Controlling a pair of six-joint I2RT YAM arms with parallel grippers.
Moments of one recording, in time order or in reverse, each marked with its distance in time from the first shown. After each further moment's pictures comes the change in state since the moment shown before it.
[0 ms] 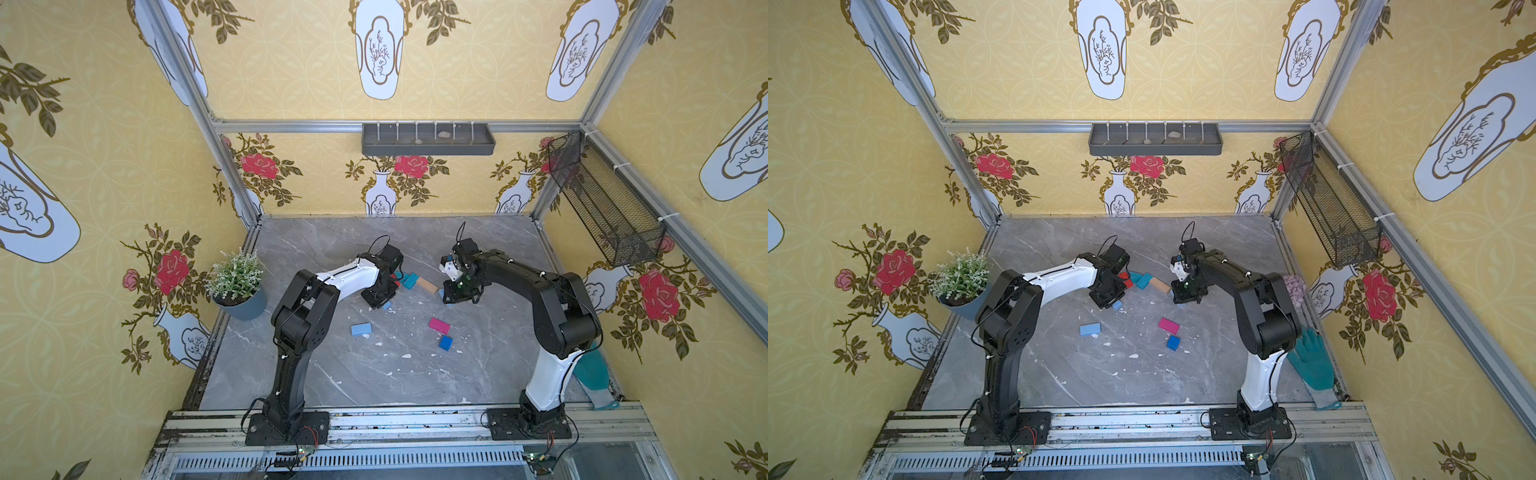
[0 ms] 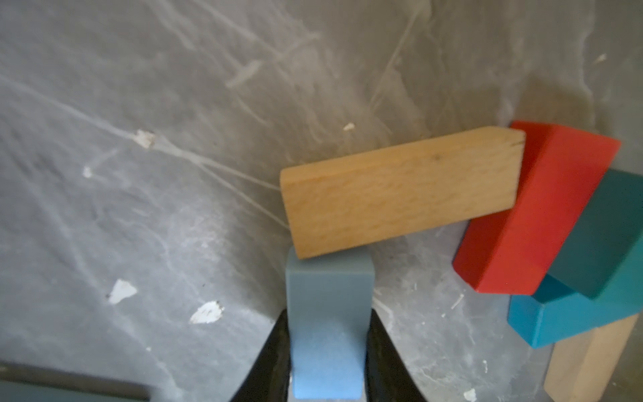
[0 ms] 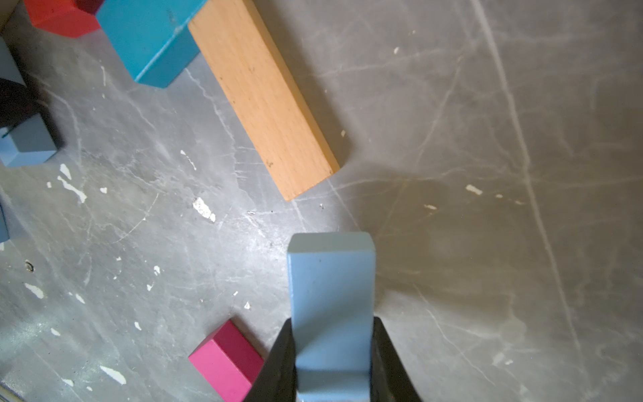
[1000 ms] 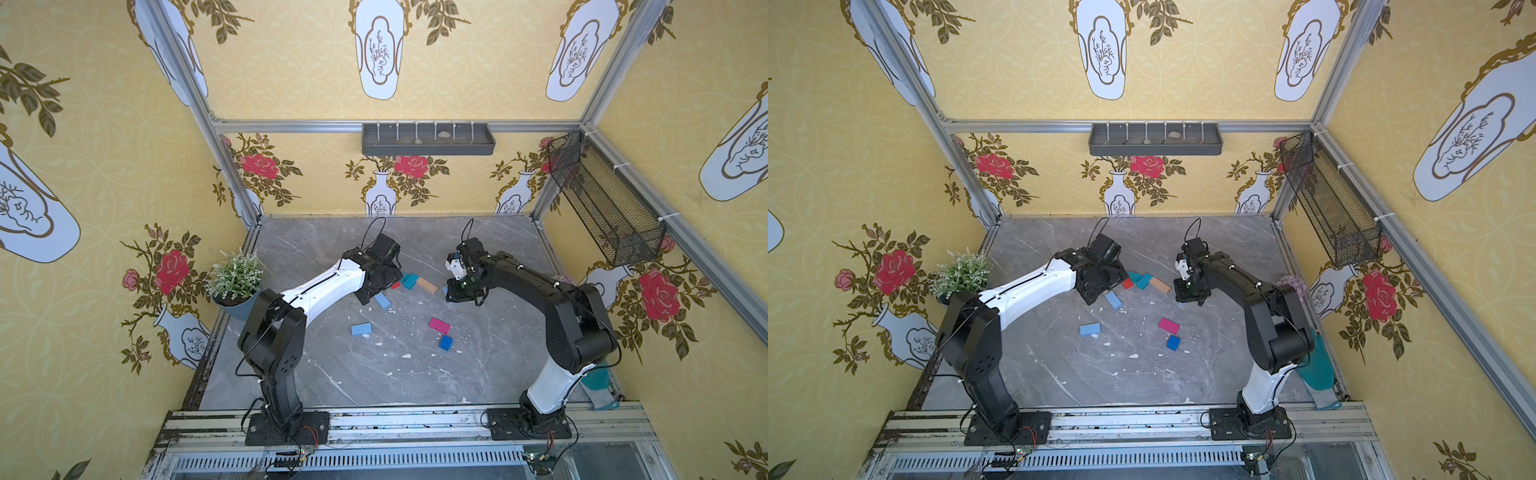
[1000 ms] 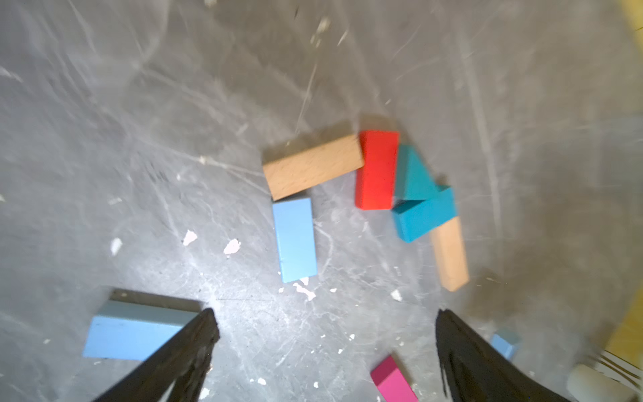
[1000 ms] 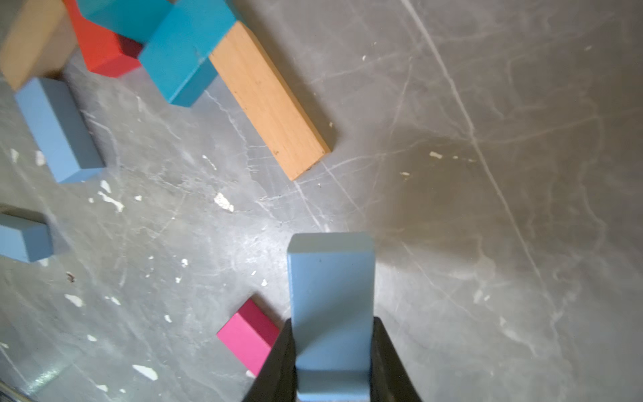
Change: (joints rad) left arm -0.020 -0.324 -0.074 0.033 -0.132 0.134; right arm 0.041 -0.161 -0.074 0.016 0.055 0.187
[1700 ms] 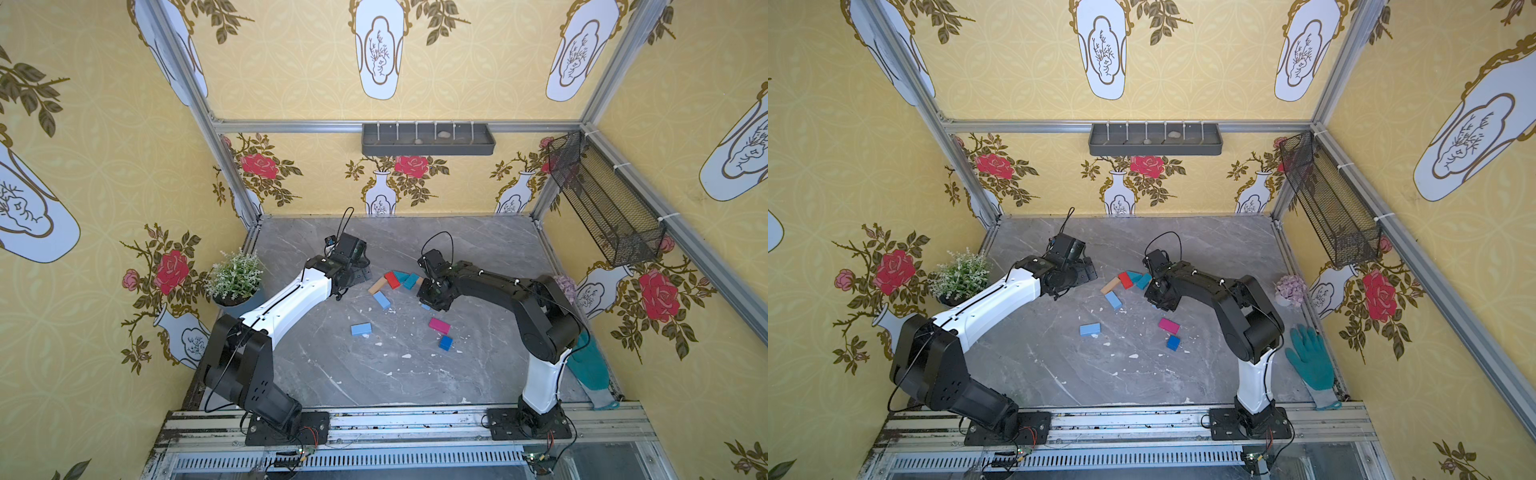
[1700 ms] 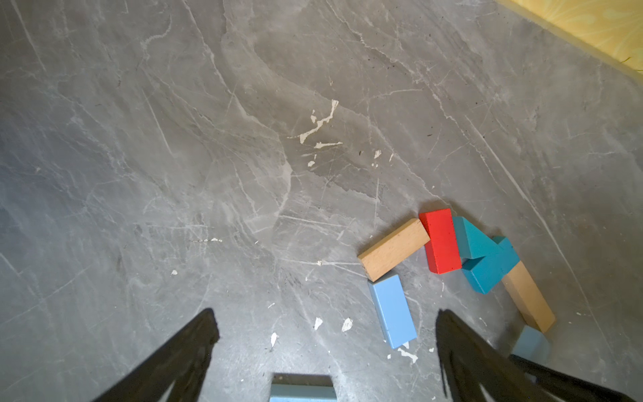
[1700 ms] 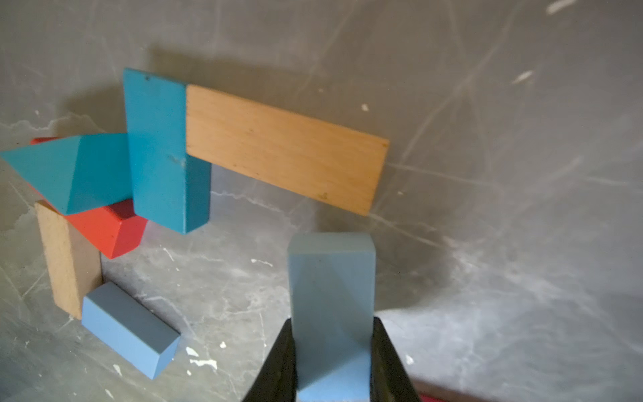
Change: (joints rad) left arm 0.151 -0.193 -0.207 0.089 -0.116 0.404; right arm 0.227 0.220 0.097 0.130 0.172 0.863
